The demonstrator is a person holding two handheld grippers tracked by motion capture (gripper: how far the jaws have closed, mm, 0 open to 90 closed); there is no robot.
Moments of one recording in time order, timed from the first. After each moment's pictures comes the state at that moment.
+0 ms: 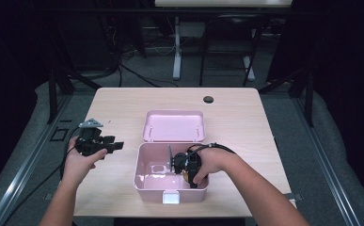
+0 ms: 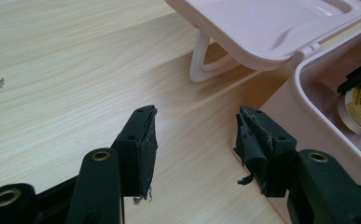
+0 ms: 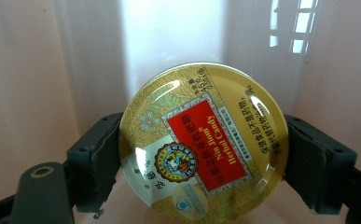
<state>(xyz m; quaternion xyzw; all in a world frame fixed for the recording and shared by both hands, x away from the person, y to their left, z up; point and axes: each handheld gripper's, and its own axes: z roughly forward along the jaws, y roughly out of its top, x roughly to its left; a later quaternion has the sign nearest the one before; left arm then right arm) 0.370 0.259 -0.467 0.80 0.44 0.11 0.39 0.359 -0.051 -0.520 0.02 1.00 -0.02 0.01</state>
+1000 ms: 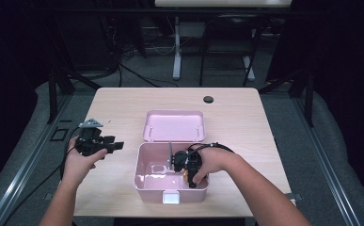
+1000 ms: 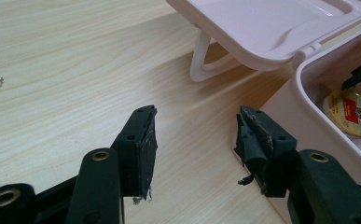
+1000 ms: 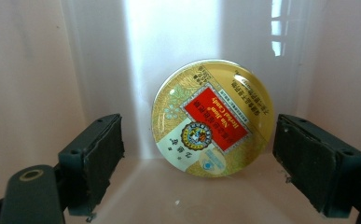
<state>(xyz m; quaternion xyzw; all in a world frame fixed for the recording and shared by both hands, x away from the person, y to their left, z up) 0.371 0.259 -0.468 0.80 0.44 0.11 0.39 0.360 -0.053 -0.513 0.05 1.00 -0.01 0.00</state>
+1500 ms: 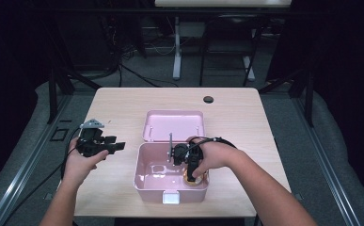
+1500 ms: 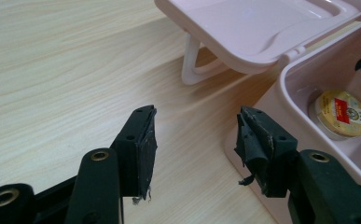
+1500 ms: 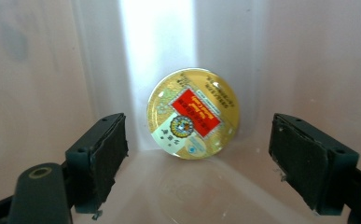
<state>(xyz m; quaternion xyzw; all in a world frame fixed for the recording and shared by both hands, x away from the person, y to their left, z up) 0.366 0.253 -0.464 0.80 0.43 0.11 0.40 0.359 -0.055 -0.477 0.06 1.00 0.02 0.03</state>
